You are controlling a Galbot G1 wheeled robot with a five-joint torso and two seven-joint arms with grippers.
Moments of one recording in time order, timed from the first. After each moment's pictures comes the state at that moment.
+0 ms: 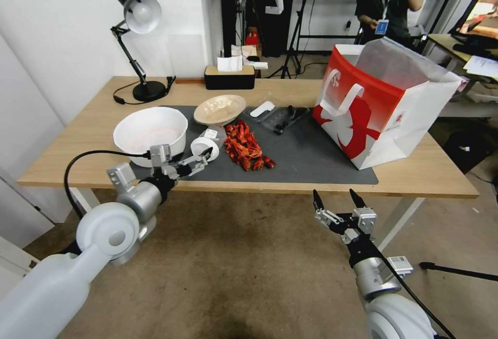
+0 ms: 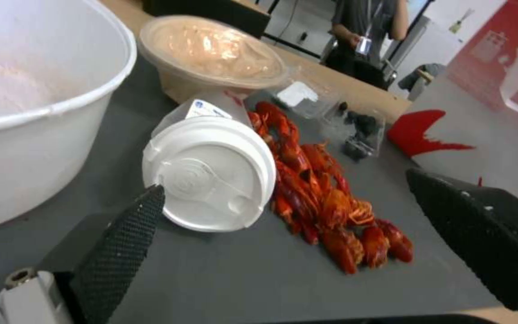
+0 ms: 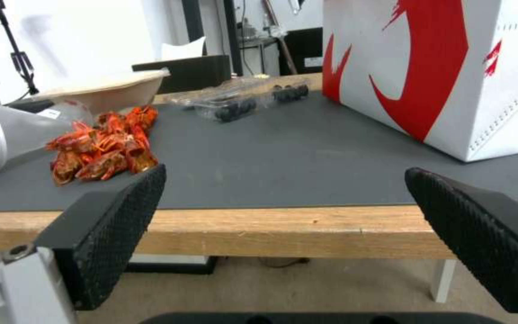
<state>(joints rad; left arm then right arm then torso) 1.06 -0.78 -0.22 -2.10 -1.34 0.26 -0.38 -1.60 1.06 0.34 2.09 0.43 0.17 0.25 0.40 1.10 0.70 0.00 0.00</state>
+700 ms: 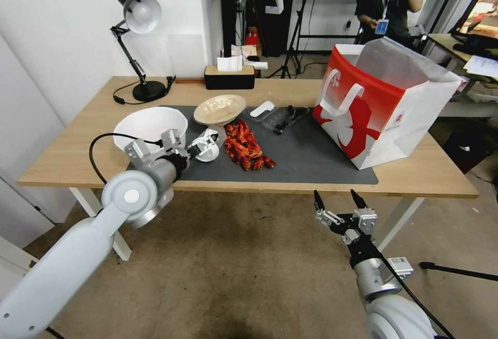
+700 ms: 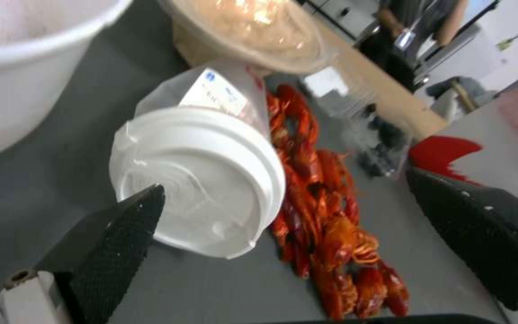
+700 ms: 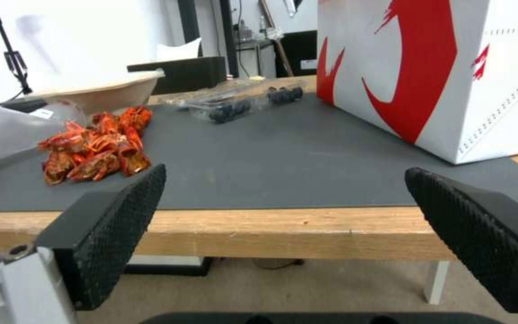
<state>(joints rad) 0.79 -0.87 -0.08 -1.98 -1.64 0.29 -0.66 -1.61 1.06 0.35 2.09 0.42 0.17 0.25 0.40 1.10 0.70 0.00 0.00</state>
